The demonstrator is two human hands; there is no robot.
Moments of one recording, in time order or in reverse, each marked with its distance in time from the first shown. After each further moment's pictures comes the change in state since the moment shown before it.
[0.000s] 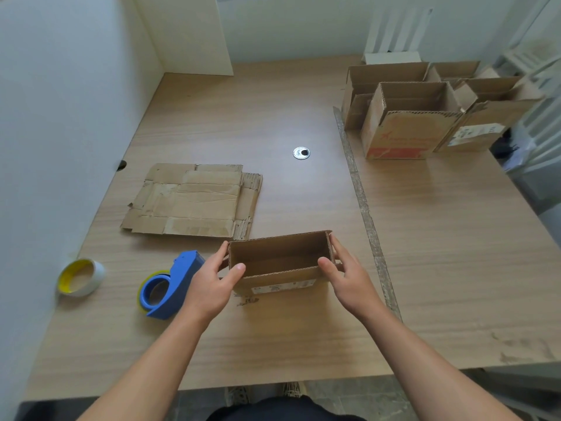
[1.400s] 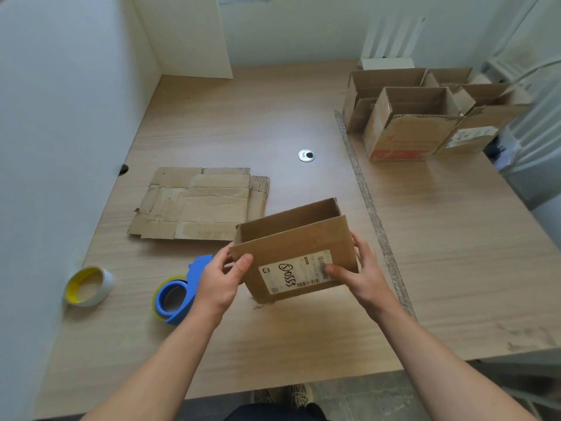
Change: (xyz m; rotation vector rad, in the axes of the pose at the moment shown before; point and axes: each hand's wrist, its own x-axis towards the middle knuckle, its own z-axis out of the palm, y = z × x) left_hand 0.019 -0.017 -0.020 -0.341 -0.023 -0.029; right_hand 0.002 -0.009 0.018 0.309 0.062 0.005
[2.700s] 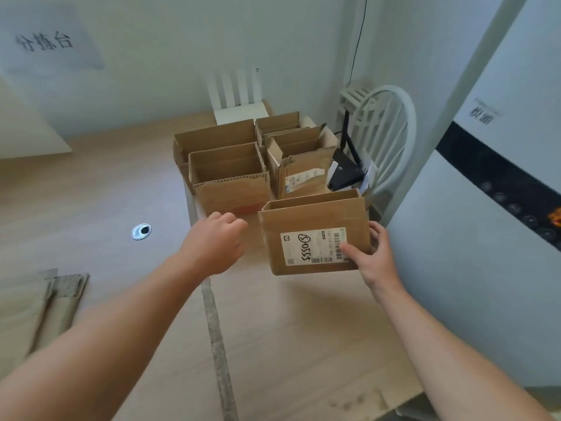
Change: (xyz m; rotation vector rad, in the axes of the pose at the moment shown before) left_hand 0.104 0.211 0.412 1.457 -0.253 0.890; right_hand 0.097 -0.009 -0.431 0.077 0.507 -0.062
